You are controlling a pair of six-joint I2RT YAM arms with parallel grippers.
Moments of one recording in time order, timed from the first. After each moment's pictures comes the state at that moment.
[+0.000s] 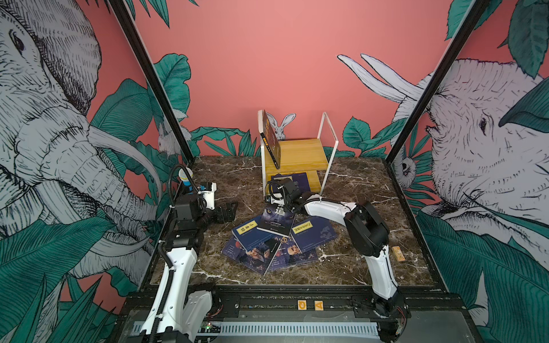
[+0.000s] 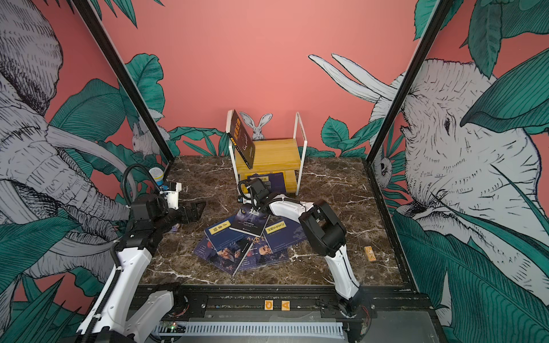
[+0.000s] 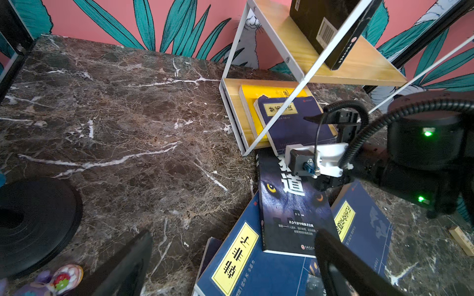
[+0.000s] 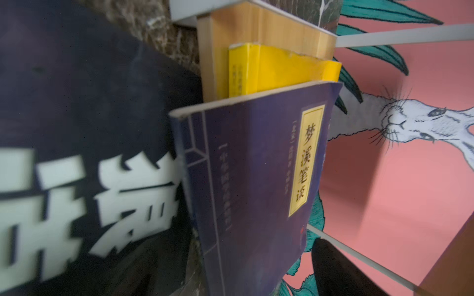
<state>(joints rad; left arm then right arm) 0.07 0.87 0.72 -0.39 0.46 -0.08 0.77 2.10 1.54 -0.25 0.43 -1.06</state>
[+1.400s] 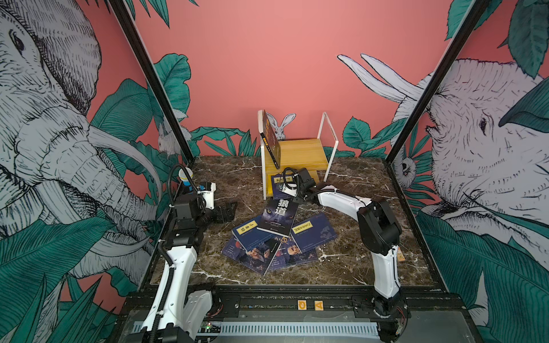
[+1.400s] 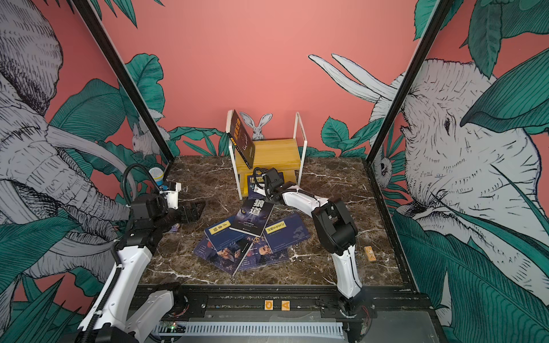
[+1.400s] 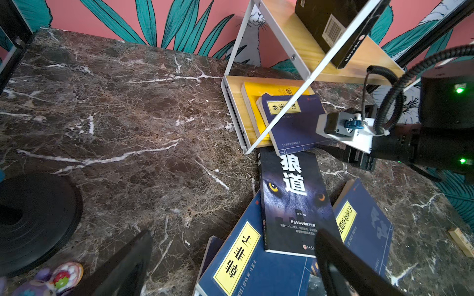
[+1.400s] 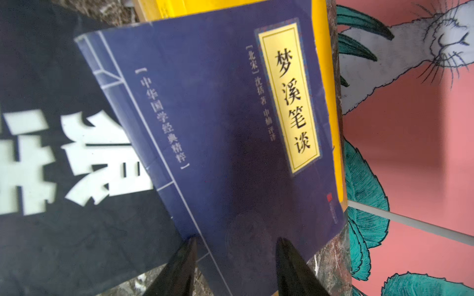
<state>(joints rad) 0.08 0.88 0.72 -0.39 0.47 -0.08 0.64 2.07 1.56 -0.35 0.19 -0.85</state>
